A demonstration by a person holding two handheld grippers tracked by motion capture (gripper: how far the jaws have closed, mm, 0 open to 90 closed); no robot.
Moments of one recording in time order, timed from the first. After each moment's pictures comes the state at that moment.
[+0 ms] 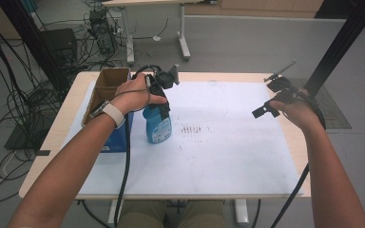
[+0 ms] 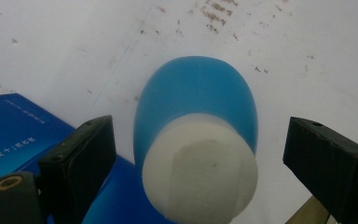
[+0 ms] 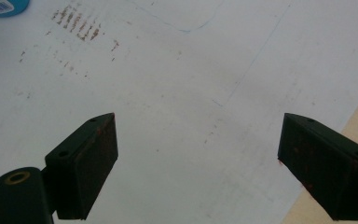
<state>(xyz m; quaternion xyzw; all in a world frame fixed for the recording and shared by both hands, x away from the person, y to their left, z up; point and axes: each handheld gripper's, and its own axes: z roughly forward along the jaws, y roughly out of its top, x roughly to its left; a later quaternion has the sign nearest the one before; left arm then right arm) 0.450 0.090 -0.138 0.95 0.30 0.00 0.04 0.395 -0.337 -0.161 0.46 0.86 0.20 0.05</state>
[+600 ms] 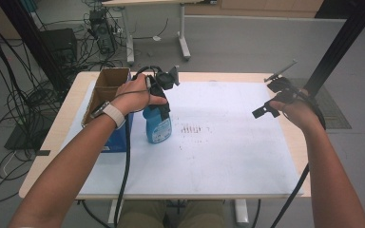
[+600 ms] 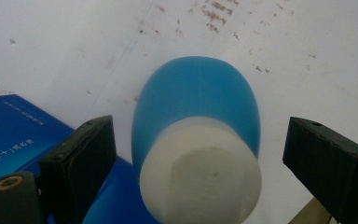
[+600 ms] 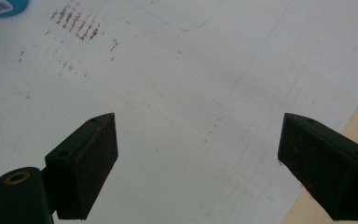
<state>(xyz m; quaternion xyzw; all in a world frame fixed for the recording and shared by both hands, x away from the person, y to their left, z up) 0.450 0.089 -0.141 0.95 0.30 0.01 0.04 0.396 -0.338 -0.162 0.46 0.86 0.20 0.05</state>
